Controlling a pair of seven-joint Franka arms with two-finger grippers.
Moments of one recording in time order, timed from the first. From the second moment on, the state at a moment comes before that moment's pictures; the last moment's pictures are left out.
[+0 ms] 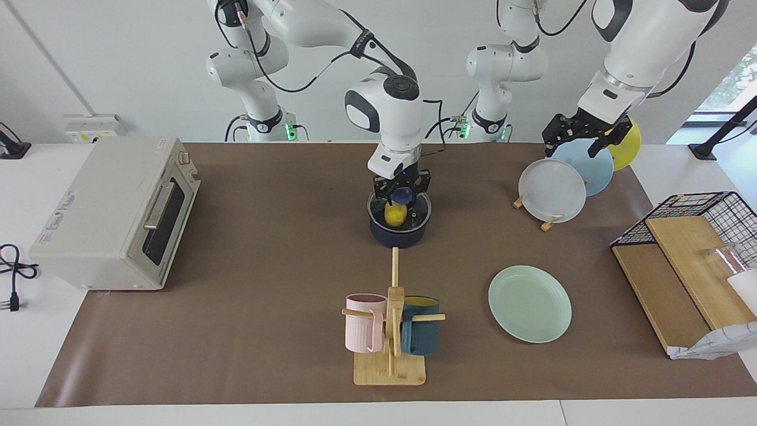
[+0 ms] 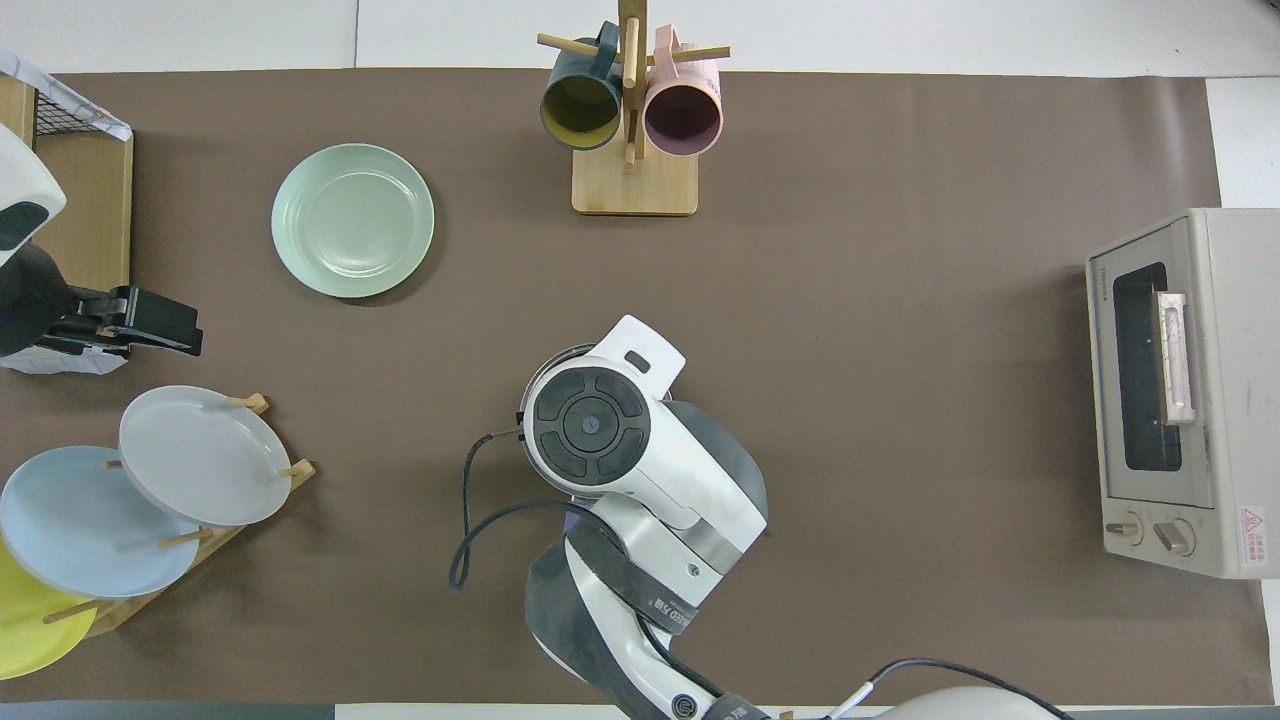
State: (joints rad) left arm -0.14 -0.04 0.00 -1.60 -0.01 1.49 -0.04; right arm 0.52 0.32 0.25 -1.77 -0.09 2.16 0.70
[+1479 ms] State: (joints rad) left arm -0.13 -0.04 0.00 -1.60 -0.02 1.49 -0.04; right arm 0.51 0.34 0.25 -1.75 -0.09 2.18 0.70
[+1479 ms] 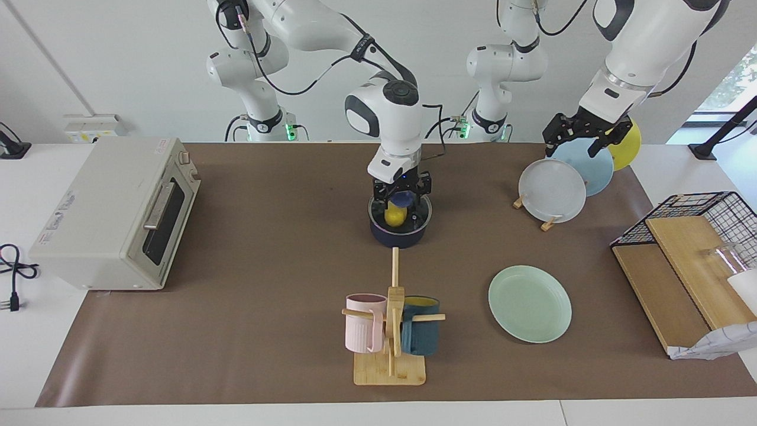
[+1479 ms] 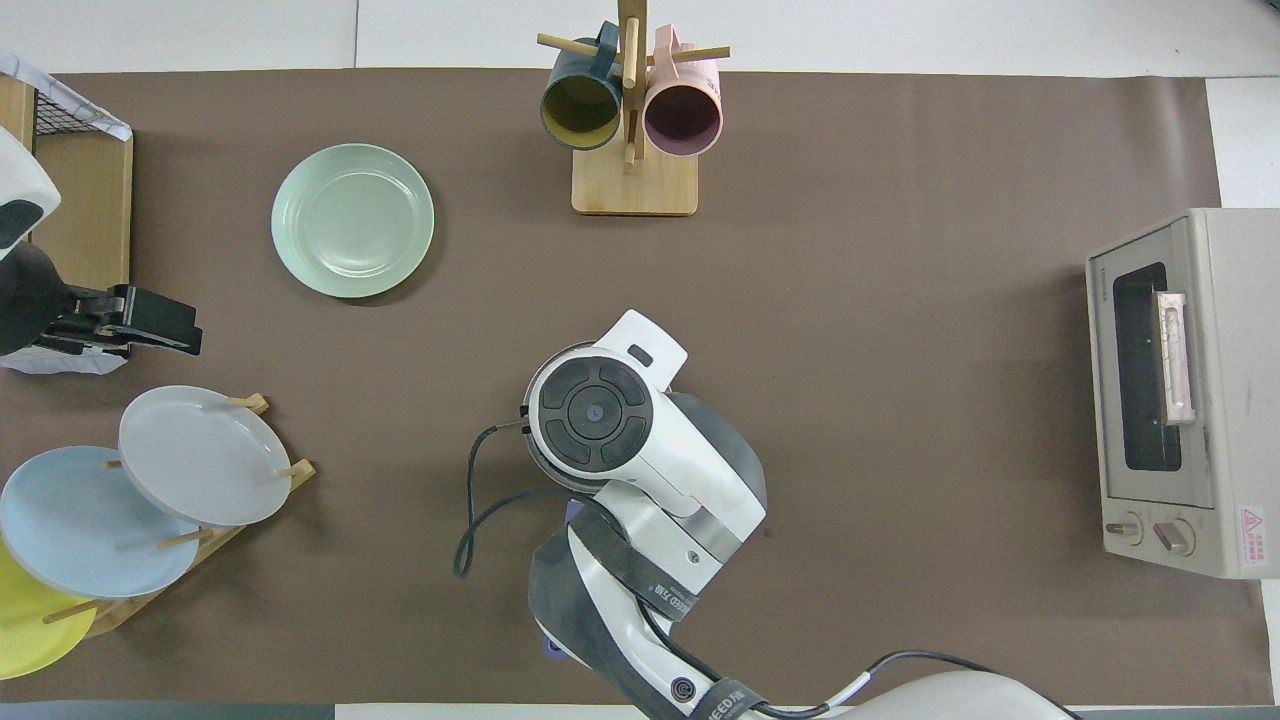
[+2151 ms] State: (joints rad) left arm -0.05 -0.04 -0.07 -1.60 -0.02 1.52 -0.04; right arm 0.33 0.28 0.24 -1.63 -0.11 2.02 0.57
